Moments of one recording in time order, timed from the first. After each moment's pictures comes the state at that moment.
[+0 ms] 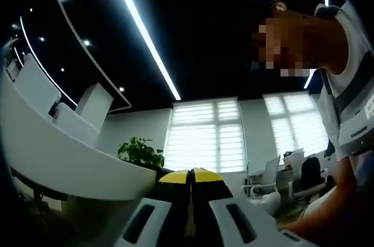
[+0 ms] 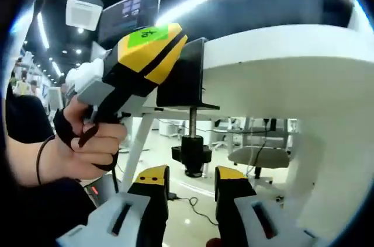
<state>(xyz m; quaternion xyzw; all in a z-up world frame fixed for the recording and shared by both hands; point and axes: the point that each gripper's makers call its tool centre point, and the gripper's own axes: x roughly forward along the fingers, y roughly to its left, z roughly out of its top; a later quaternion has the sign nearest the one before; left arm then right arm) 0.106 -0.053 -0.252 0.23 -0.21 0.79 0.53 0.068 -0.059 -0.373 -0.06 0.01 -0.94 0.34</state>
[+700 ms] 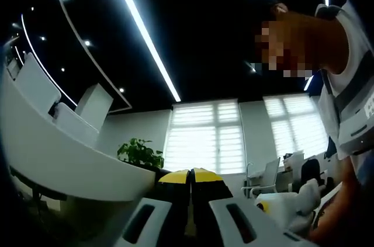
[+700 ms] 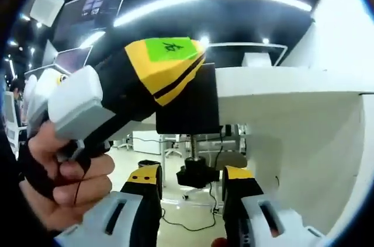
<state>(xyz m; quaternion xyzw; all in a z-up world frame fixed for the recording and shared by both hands) 0.105 -0.052 -0.251 0.23 -0.21 0.79 0.53 0.058 -0.070 -0.349 -0.08 -0.02 -0.98 0.15</state>
